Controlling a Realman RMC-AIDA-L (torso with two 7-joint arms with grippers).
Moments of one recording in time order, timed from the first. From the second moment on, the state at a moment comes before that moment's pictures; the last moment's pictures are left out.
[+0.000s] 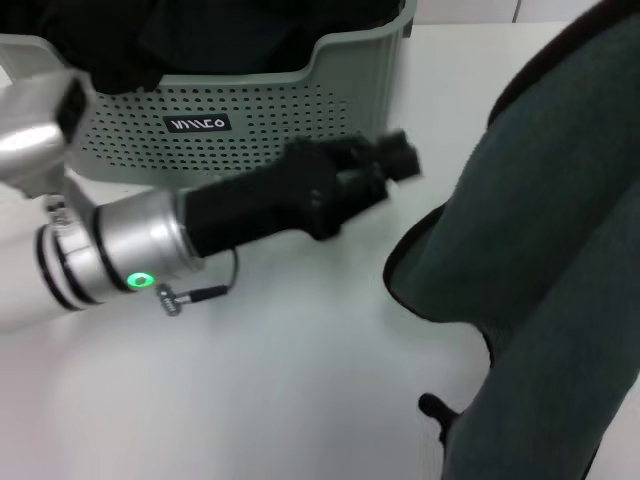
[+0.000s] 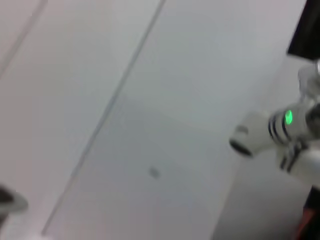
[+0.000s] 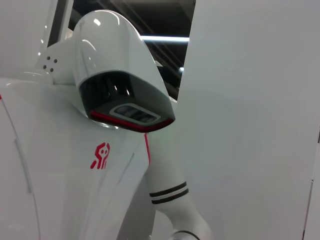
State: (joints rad) left arm -0.56 -2.09 1.31 0.32 1.09 1.63 -1.22; right arm 0.70 1.74 -1.07 -1.01 -1.02 -2.16 1.62
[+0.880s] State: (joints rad) left arm -0.67 -2.11 1.58 0.31 1.07 1.36 -1.41; right arm 0.72 1.76 -1.07 -1.02 -0.99 -2.16 1.59
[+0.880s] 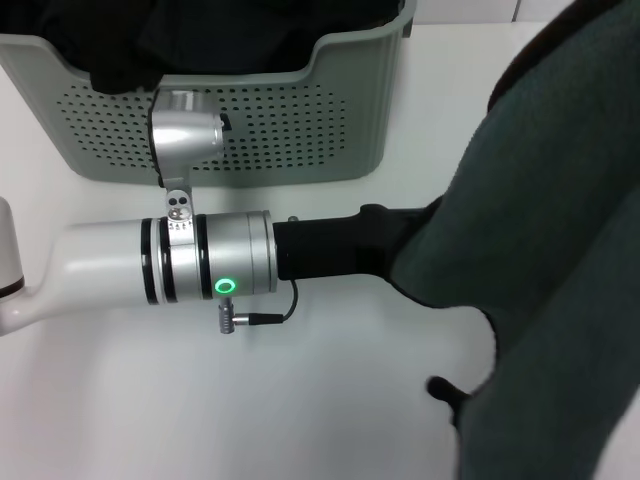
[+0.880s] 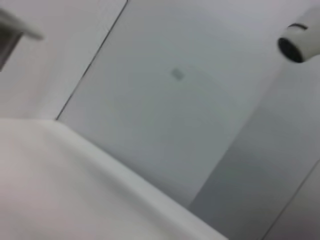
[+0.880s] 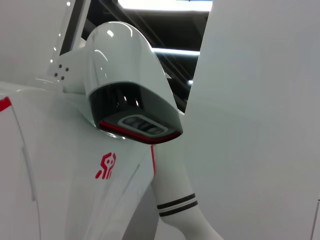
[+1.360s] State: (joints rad) left arm -0.62 -2.11 1.66 0.35 0.83 1.76 -1.33; right arm 0.71 1.75 -1.10 -0.96 -1.01 -2.16 1.57
